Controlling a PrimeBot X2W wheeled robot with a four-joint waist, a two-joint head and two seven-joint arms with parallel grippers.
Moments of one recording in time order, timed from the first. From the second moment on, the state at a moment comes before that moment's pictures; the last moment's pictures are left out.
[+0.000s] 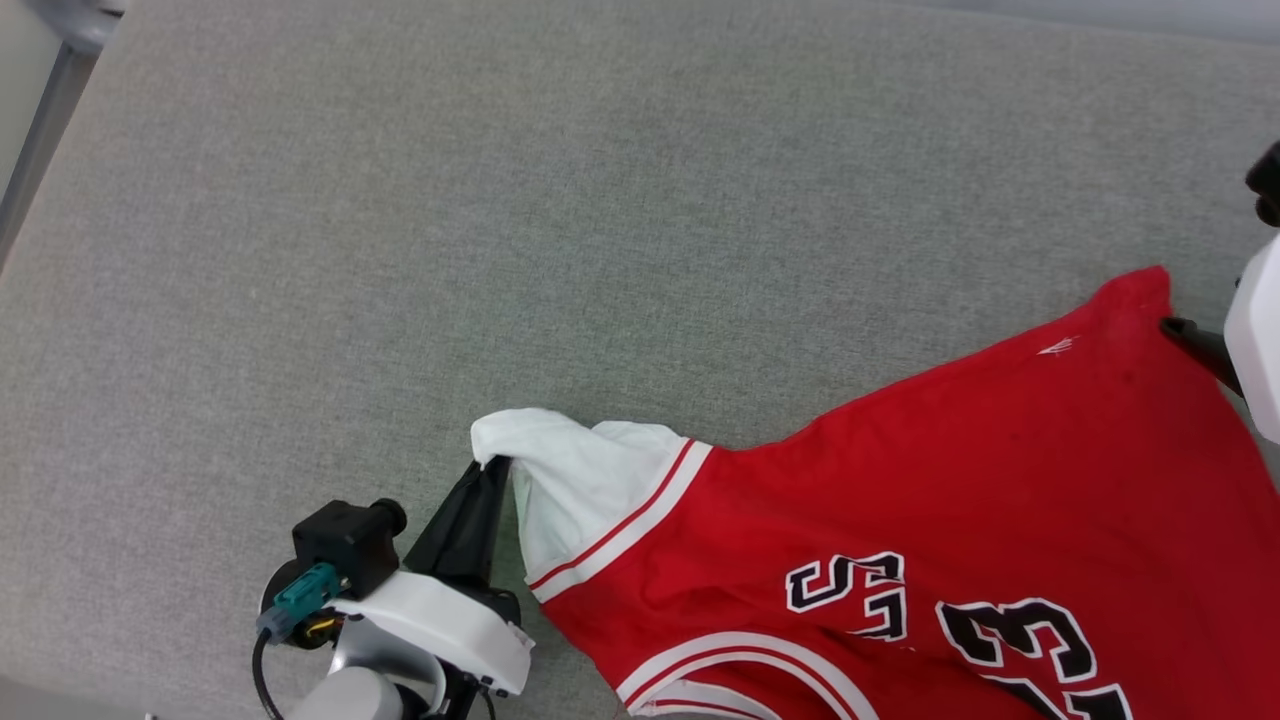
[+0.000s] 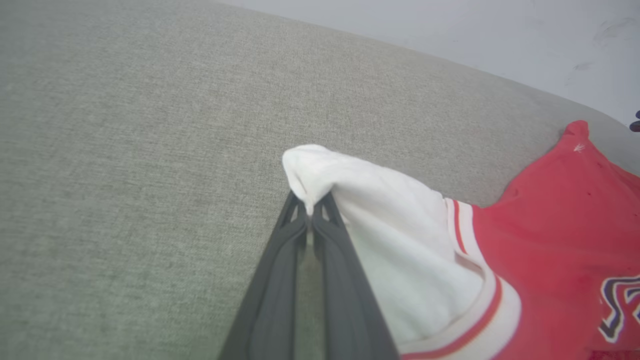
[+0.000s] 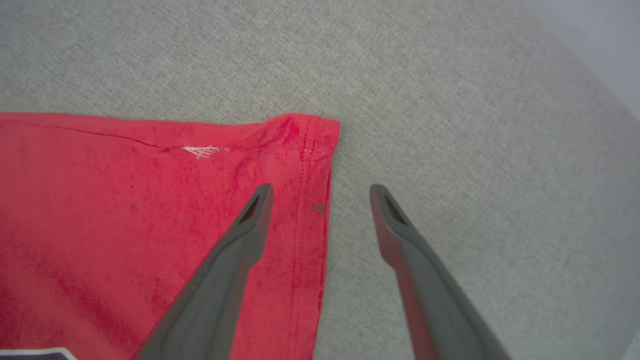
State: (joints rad) left arm -0.19 0.39 -0.56 0.05 -0.70 0.17 -0.24; right arm -0.64 -0.75 0.34 0.07 0.63 0.13 0.98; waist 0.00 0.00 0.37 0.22
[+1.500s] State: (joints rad) left arm -0.27 0.49 -0.49 0.01 -0.64 0.15 -0.21; right arm -0.69 -0.74 0.48 0.22 0.74 0.13 0.41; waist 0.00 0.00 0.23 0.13
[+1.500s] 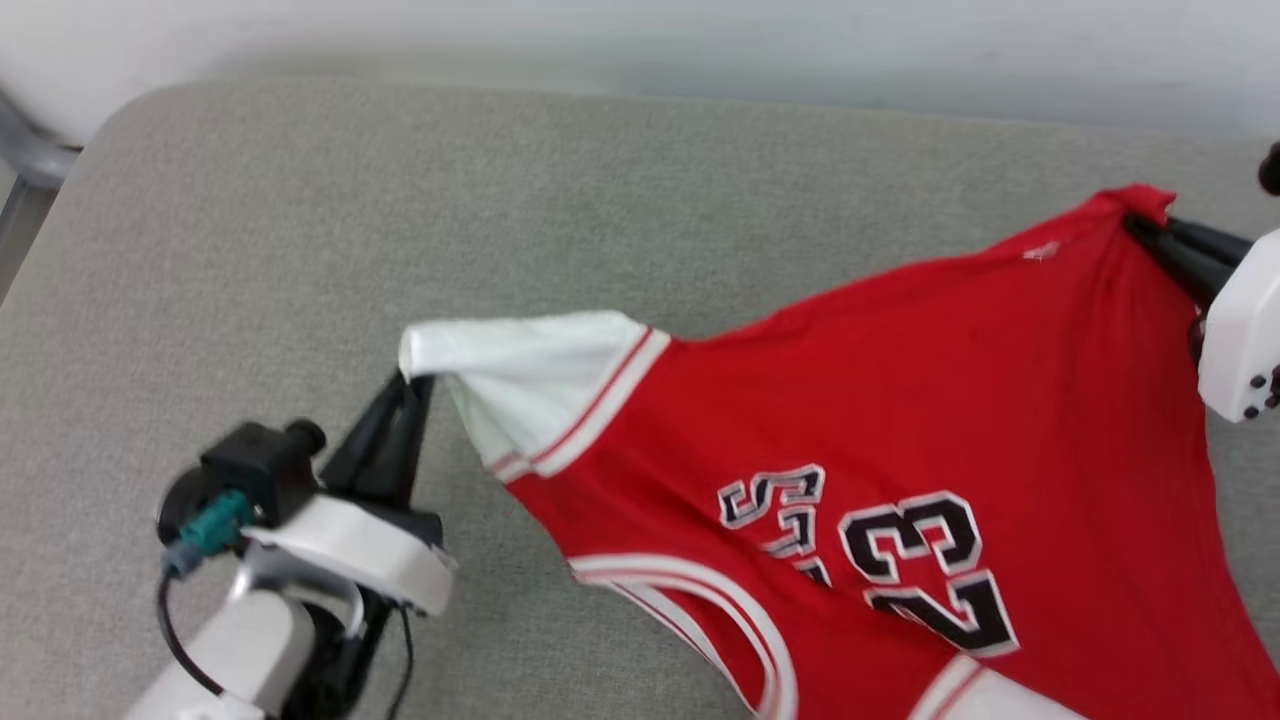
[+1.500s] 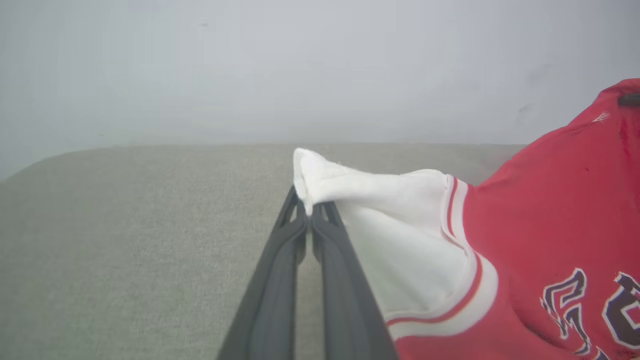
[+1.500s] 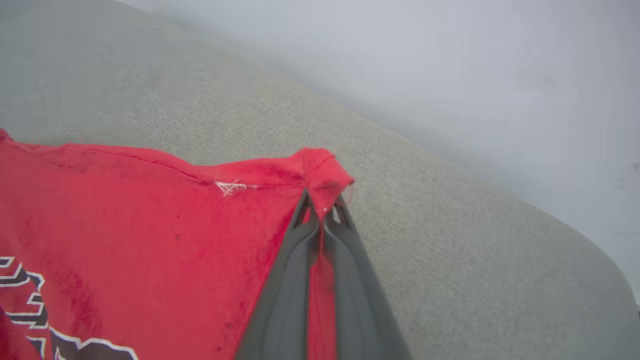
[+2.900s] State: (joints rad) left arm -1.57 0.50 -0.39 0.28 -0.56 -0.05 0.02; right arm -1.48 -0.52 0.18 0.25 0.45 0.13 0.37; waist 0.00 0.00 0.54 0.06
